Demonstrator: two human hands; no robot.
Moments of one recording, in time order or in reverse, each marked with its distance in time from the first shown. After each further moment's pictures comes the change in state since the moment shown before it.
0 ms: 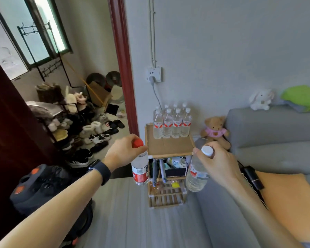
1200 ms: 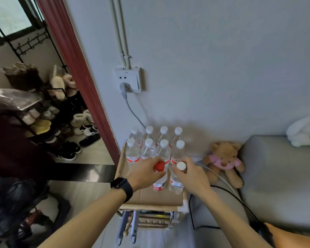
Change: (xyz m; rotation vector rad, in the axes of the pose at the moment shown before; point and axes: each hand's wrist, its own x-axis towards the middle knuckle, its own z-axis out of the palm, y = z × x) left_hand 0.345 0.050 0.199 0.091 -0.229 0.030; right_hand 0.381 0.122 0.146 -0.052 -0.502 0.012
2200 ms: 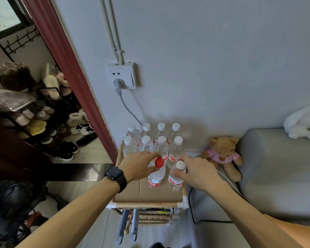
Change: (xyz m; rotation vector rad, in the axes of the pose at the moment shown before) left_hand 0.015 -0.009 -0.020 0.353 -0.067 0.159; right_hand 0.008 0.012 -0.021 -0.564 -0.023 -0.293
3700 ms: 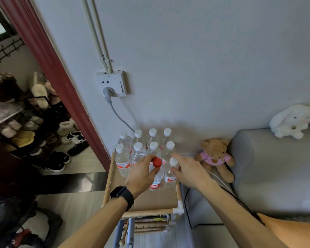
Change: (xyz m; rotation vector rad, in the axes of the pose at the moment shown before) left_hand 0.011 0.031 0.034 -0.488 0.299 -0.188; right_hand 0.014 0.008 0.004 0.242 0.084 -0.048
